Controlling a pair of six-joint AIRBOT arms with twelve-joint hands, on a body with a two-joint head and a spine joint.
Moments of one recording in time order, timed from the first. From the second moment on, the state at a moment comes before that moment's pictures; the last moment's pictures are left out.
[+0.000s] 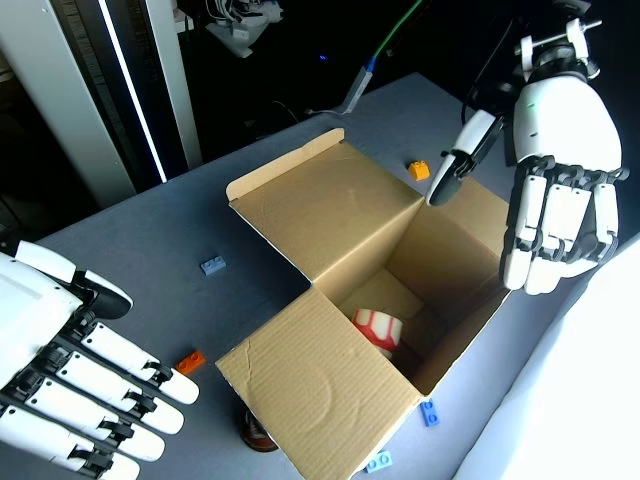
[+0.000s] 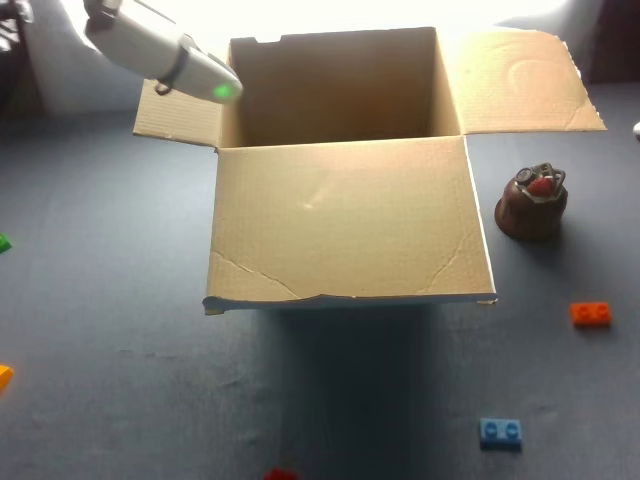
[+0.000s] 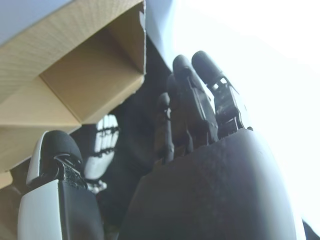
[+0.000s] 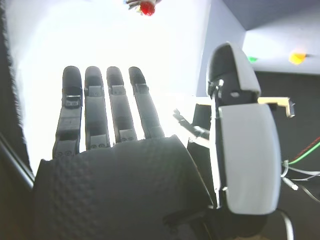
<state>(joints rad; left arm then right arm) -0.04 -1.12 1.60 1.70 -0.55 -0.64 -0.38 -0.55 0.84 0.29 0.30 -1.24</state>
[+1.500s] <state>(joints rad) -0.03 -0.83 1.41 2.44 -0.53 -1.29 -0.40 -1.00 1.19 0.68 0.32 -1.33</state>
